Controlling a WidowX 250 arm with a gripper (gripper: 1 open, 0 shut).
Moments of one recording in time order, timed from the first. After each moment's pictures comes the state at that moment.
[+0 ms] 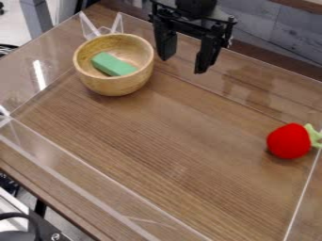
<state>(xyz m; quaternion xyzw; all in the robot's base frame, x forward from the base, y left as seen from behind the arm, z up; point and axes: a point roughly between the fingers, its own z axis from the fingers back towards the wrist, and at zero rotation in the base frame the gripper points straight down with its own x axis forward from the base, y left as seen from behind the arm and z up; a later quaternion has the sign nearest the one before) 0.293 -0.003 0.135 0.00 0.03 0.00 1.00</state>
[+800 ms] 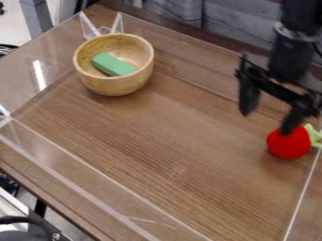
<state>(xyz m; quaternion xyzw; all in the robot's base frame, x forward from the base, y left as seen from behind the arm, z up) 0.293 -0.122 0.089 -0.01 0.05 -0.11 0.99</state>
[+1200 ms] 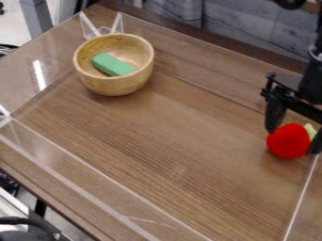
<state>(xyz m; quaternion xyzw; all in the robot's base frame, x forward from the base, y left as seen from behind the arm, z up) 0.300 -0.149 0.077 0.00 0.03 -0.06 1.00</state>
